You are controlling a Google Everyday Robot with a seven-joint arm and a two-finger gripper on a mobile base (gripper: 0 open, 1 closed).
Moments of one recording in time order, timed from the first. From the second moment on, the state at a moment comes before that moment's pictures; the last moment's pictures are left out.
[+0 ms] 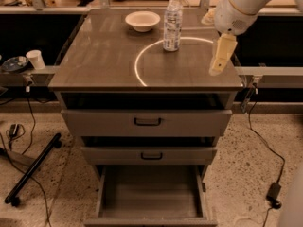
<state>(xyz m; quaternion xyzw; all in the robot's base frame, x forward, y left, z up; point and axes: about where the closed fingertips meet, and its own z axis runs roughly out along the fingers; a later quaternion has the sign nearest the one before) 0.647 -0.176 0.921 -0.69 0.69 -0.01 0.21</state>
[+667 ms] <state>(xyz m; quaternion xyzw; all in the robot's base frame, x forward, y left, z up) 0.699 -0.171 0.927 -0.69 0.69 -0.03 0.22</state>
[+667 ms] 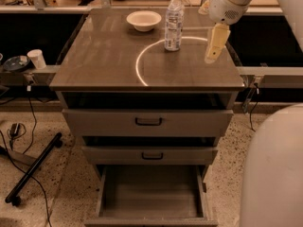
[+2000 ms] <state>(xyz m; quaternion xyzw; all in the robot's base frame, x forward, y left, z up) 0.773 -0.188 0.915 -0.69 0.68 -0.09 0.23</state>
